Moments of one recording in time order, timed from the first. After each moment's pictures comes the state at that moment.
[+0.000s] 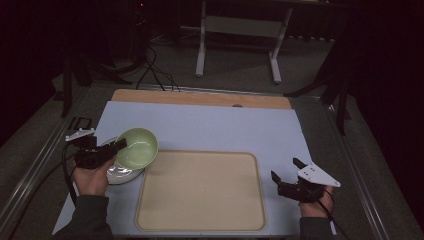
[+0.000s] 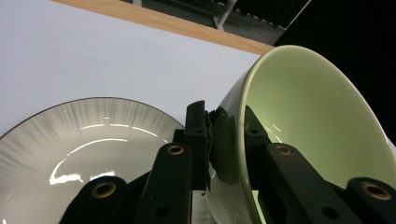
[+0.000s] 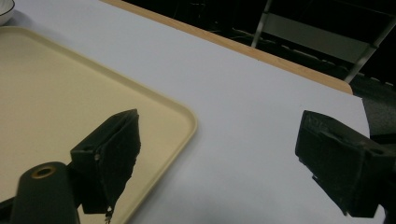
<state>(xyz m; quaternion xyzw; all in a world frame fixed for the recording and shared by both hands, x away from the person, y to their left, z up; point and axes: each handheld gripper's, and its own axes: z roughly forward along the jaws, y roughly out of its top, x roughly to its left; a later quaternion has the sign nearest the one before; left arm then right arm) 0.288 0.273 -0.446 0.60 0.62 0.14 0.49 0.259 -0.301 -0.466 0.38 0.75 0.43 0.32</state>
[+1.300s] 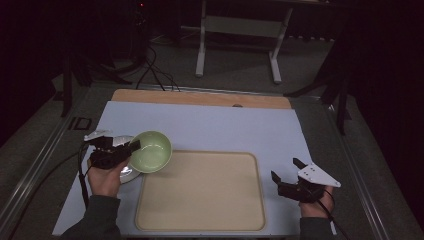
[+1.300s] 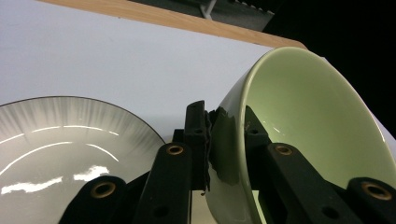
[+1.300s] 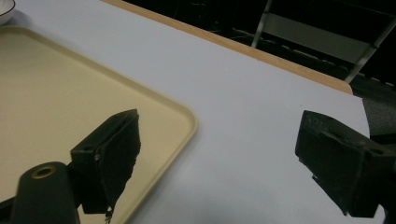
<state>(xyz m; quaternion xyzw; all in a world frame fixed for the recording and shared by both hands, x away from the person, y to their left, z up) 0.292 0.239 -0.445 0.63 0.59 0.13 0.48 0.258 -0.301 -0.466 0.38 0.75 0.43 0.32</state>
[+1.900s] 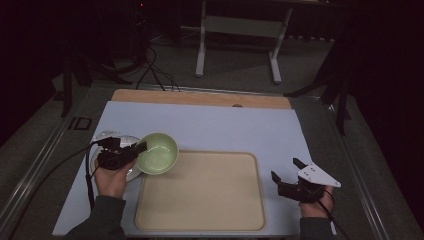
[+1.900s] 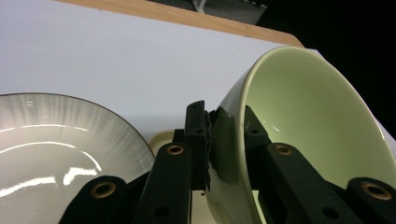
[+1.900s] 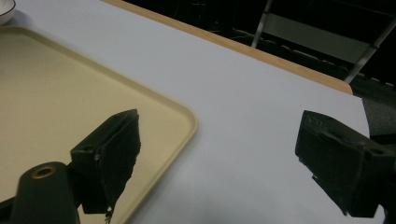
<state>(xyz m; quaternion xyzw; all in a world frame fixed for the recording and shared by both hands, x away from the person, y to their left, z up) 0.293 0.224 -0.448 0.64 0.58 0.12 0.48 0.258 -0.302 -0.466 0.38 0.75 0.43 0.32</state>
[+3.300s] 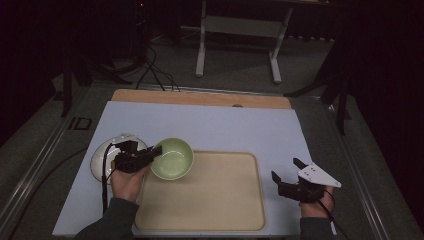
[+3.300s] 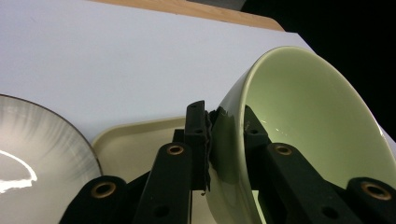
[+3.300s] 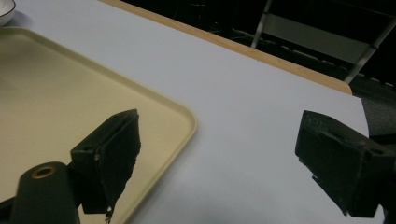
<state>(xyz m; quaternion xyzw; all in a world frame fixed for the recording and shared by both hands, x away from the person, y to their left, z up) 0.293 0.185 -0.453 0.67 0.56 0.11 0.48 0.258 -0.302 -0.465 0.38 0.75 0.43 0.32</state>
